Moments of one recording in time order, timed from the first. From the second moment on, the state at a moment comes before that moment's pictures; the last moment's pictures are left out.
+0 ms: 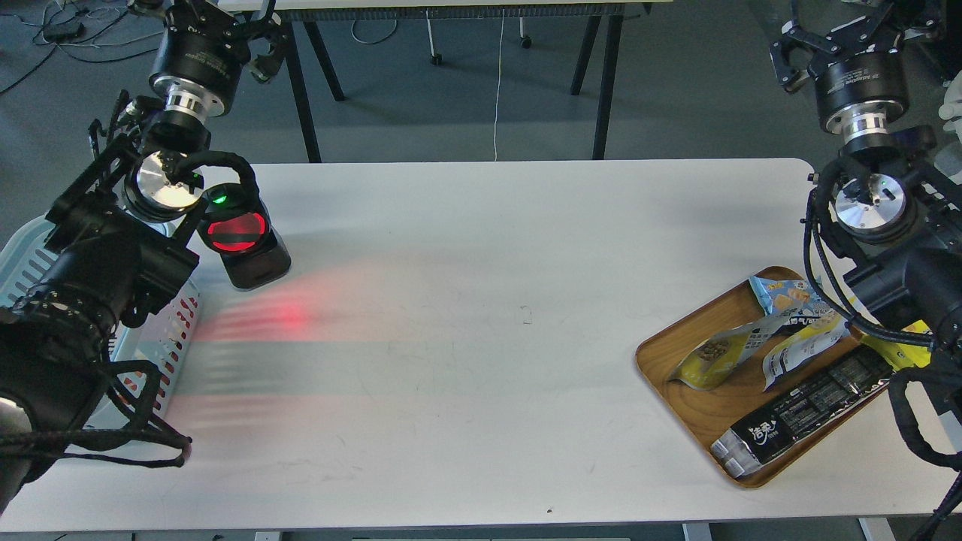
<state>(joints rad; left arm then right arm) -0.99 0.19 -0.99 -0.43 -0.01 -0.49 -0.29 0.98 -0.28 0.72 0.39 0.22 0.49 0.49</state>
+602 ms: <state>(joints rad) -0.99 0.20 -0.97 -0.44 -0.01 -0.49 -0.29 1.20 -0.43 0.30 0.52 0.21 0.49 0.49</state>
